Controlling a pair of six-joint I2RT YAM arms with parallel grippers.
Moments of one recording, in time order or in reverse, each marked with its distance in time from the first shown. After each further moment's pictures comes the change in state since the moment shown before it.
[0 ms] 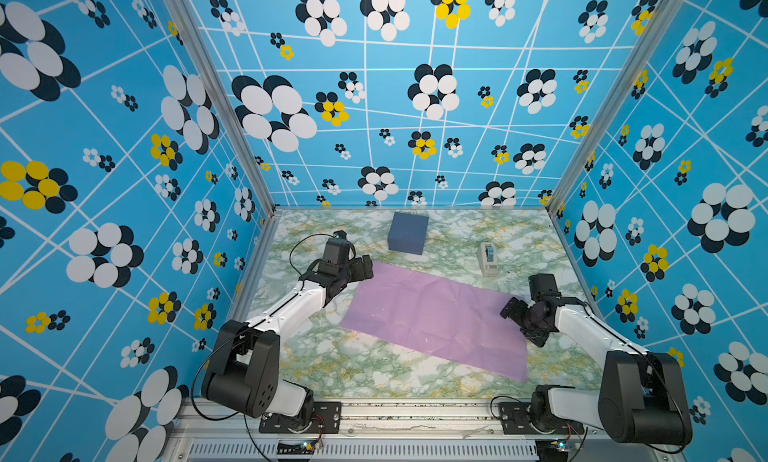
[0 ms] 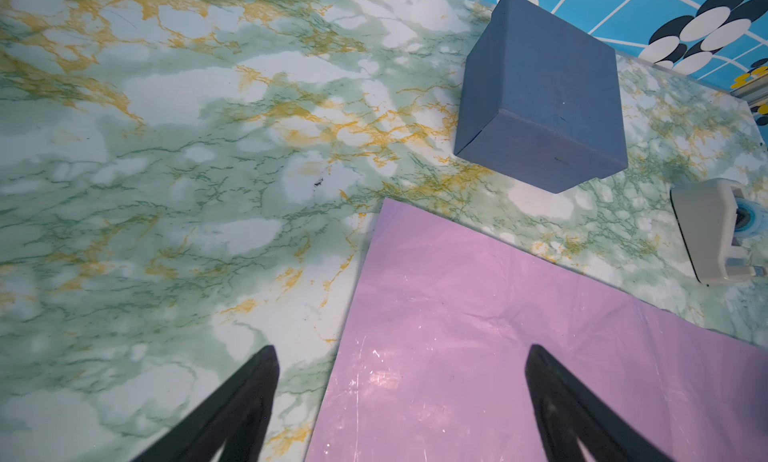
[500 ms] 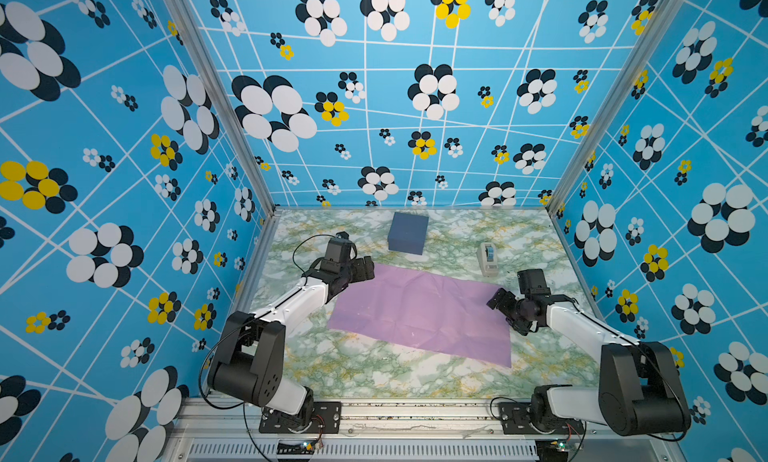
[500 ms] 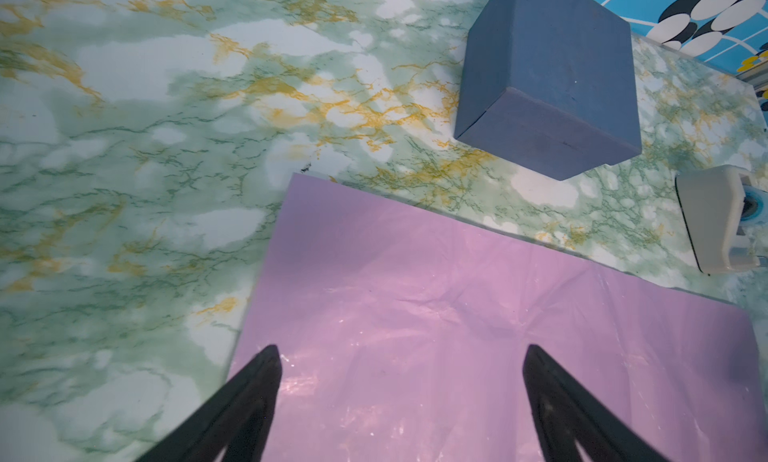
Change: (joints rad) left arm 0.008 0.065 0.029 -0.003 0.058 -0.009; right arm 0.129 0.059 0.013 0.186 -0.084 0.075
